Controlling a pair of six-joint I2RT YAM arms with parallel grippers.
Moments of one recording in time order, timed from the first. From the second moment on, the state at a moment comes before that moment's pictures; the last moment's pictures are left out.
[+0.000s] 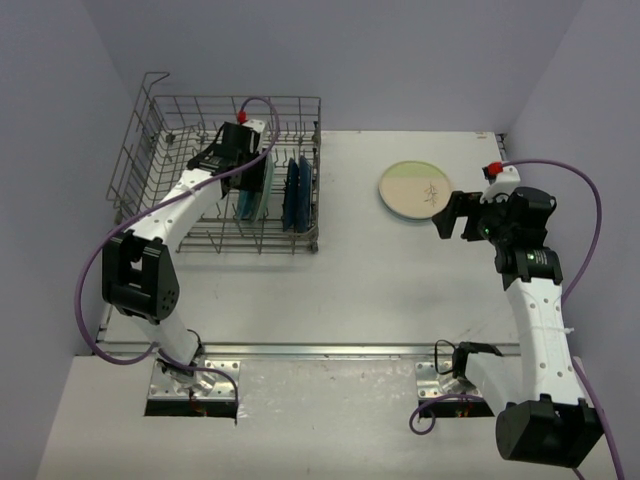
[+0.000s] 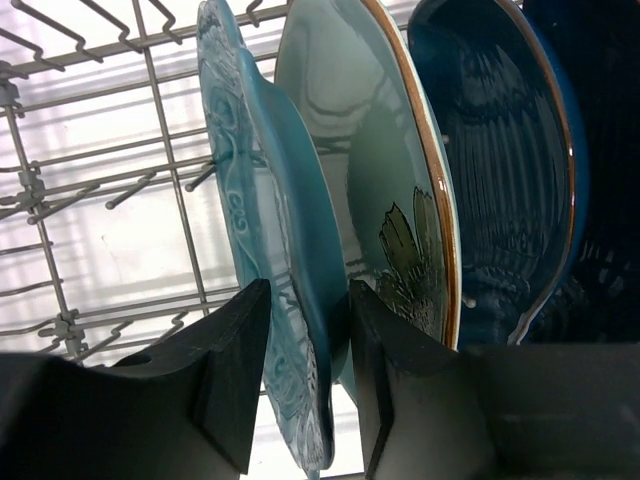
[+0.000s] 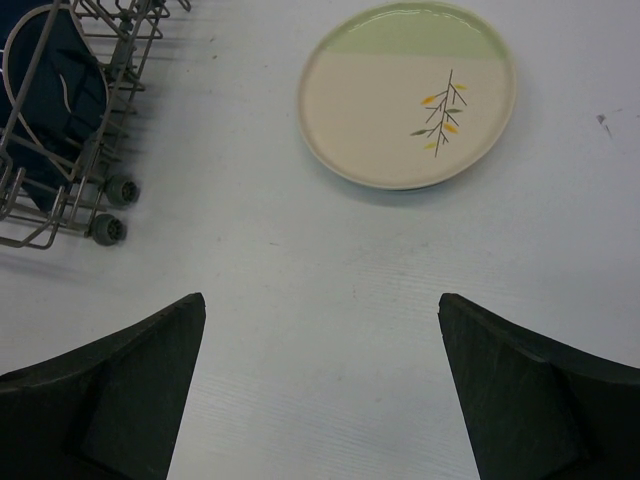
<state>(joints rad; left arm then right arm) -0.24 1.69 1.46 -0.56 -0.12 -0.05 -0.15 0.91 0.85 -0.42 -0.38 0.01</state>
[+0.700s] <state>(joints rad) -0.21 1.67 1.65 -0.77 0.01 -0.07 -0.15 0.91 0.85 -0.42 -0.46 0.07</state>
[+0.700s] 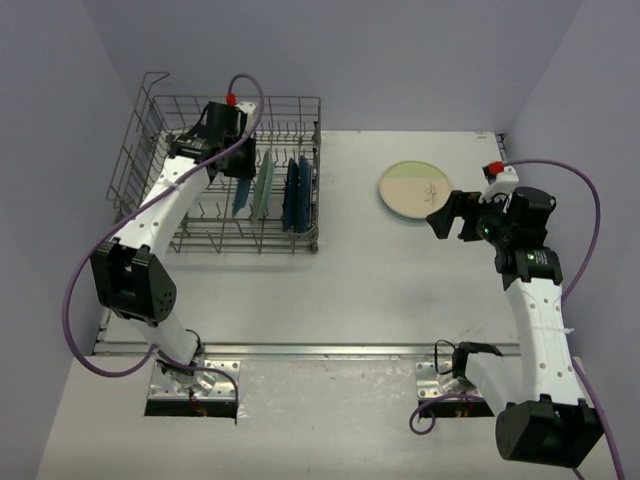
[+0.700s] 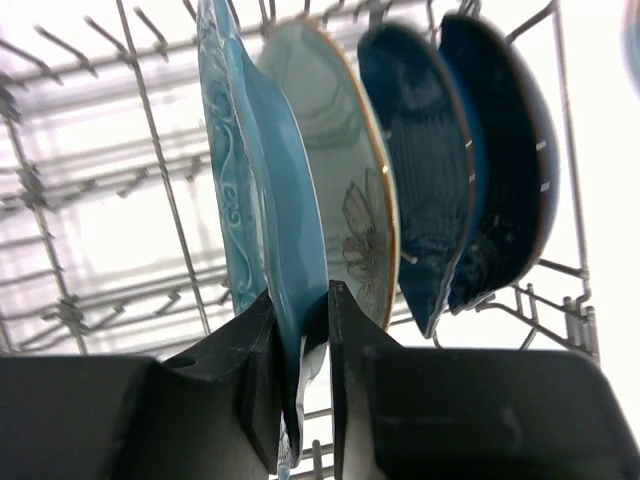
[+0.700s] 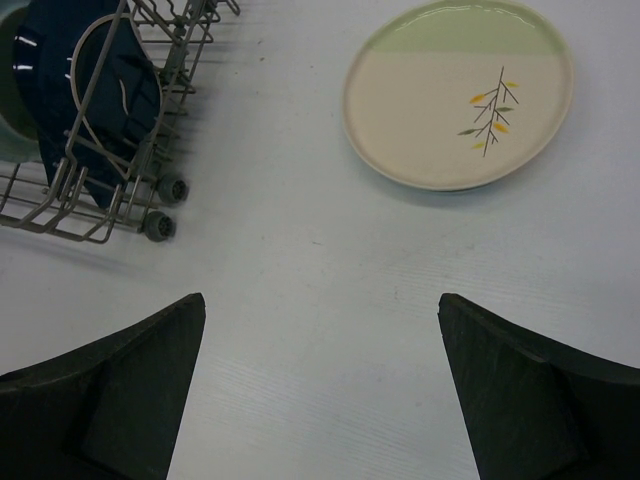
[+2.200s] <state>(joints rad) -1.19 1.01 0.67 0.16 -0.57 1.66 0.09 1.17 0.89 -0.21 -0.94 0.67</state>
